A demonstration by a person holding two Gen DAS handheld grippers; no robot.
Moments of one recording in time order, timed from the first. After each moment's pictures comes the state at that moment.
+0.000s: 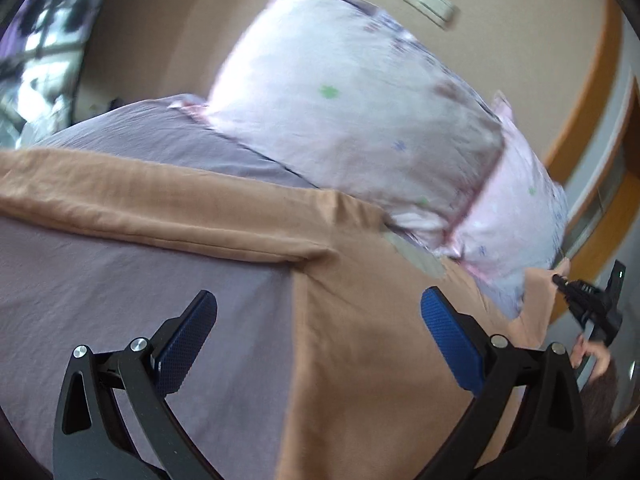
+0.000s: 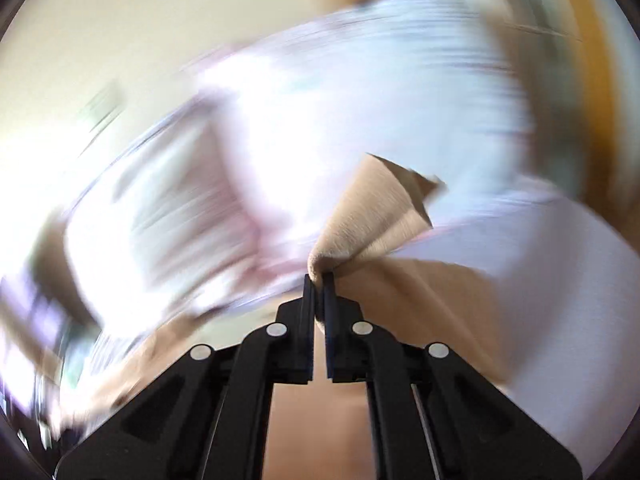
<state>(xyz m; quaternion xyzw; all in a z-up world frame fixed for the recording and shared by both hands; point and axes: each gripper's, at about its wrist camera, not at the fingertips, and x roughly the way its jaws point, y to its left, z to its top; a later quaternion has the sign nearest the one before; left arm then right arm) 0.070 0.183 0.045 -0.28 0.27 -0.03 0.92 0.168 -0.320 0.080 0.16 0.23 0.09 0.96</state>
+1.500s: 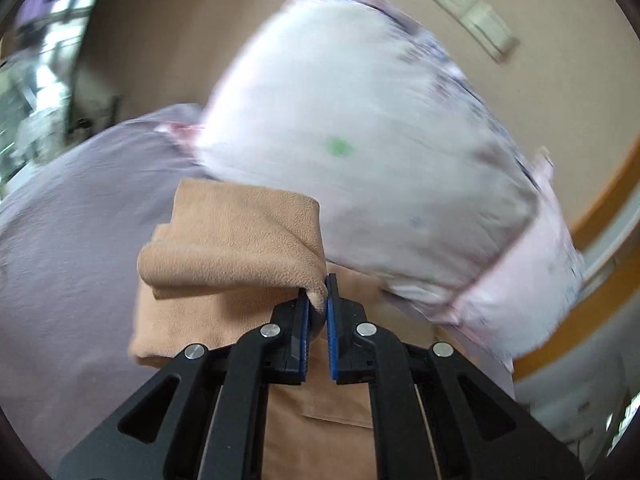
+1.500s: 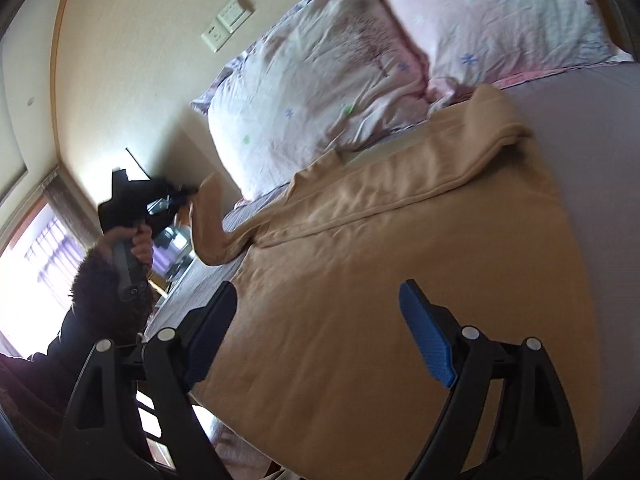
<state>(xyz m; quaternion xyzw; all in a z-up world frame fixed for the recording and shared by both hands) 0.179 0.157 0.130 -0.29 0.31 -0.05 0.90 0.034 -0.263 -0.052 0.23 0.26 0.28 0.89</state>
